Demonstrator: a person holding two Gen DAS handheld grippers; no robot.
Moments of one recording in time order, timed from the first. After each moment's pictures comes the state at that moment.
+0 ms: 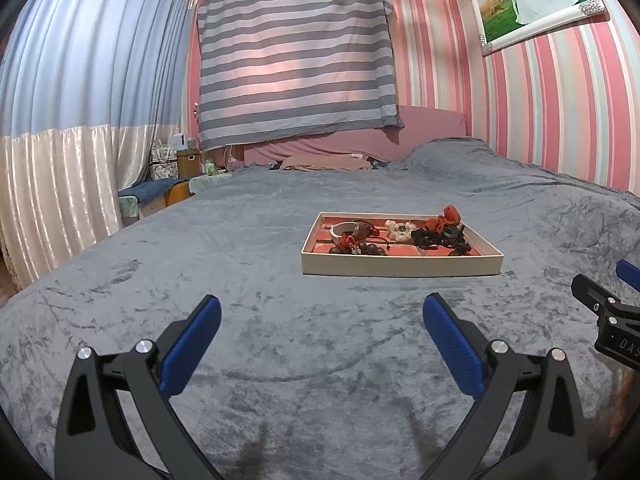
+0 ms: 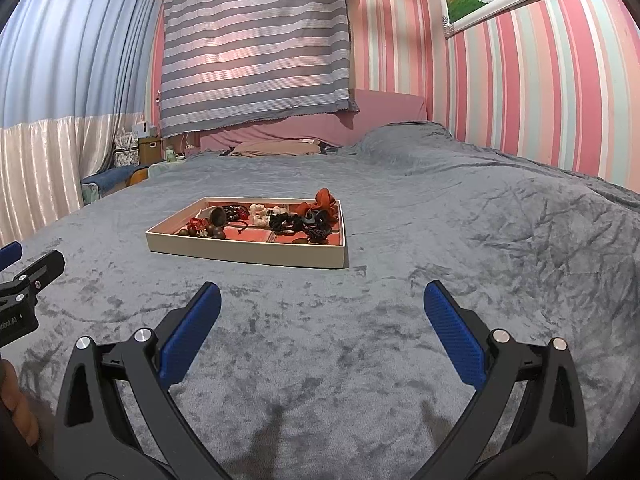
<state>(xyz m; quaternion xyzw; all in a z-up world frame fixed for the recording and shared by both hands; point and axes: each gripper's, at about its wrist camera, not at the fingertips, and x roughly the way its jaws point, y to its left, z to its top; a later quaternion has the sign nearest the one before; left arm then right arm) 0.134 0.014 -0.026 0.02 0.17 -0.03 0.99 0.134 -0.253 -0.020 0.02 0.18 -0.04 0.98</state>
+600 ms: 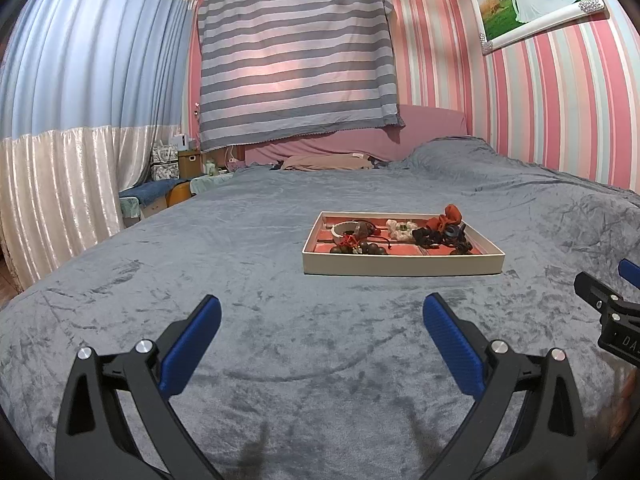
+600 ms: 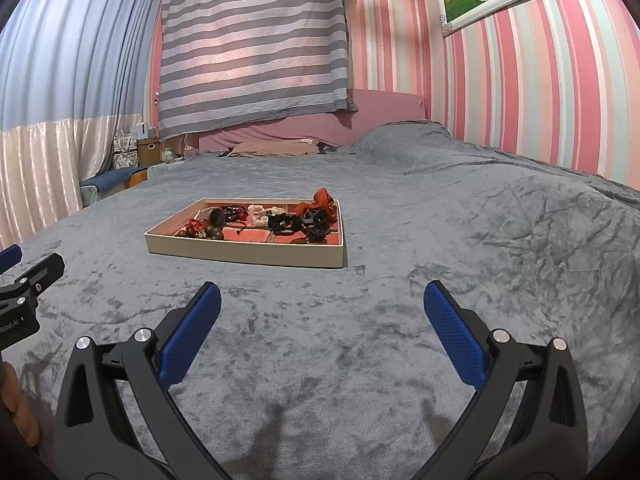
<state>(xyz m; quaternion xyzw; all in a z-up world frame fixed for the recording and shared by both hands) 0.133 0.014 -0.026 0.03 0.17 -0.03 0.99 0.136 -0.253 -0.021 0.02 0.18 -0.04 0.98</state>
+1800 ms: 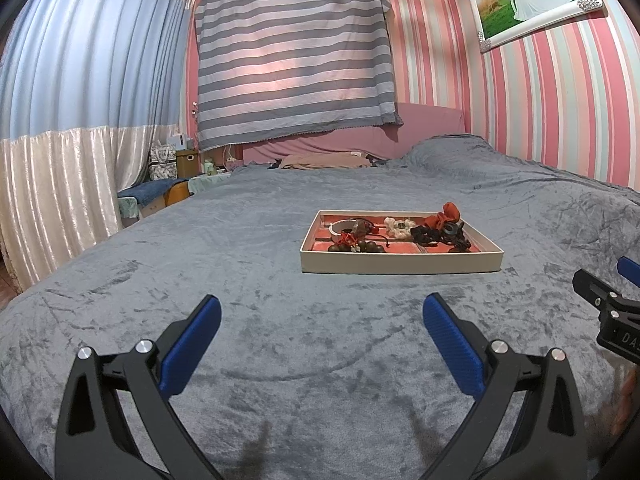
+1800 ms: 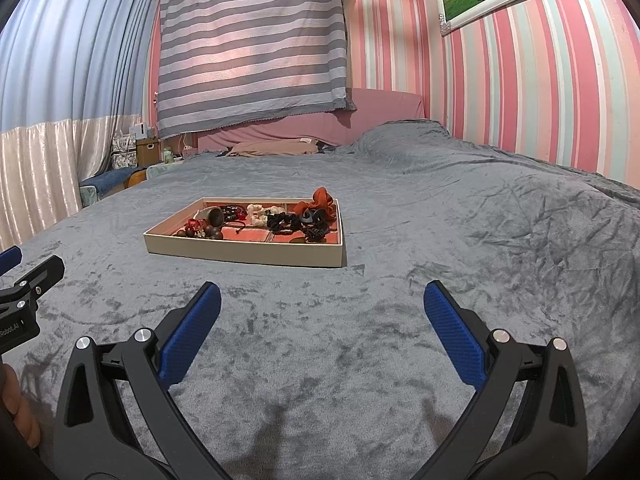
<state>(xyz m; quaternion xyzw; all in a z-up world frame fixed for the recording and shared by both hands) 0.135 0.014 -0.026 0.03 0.17 -0.03 0.98 0.135 -0.253 -0.022 0.02 0.18 -0.04 0.98</state>
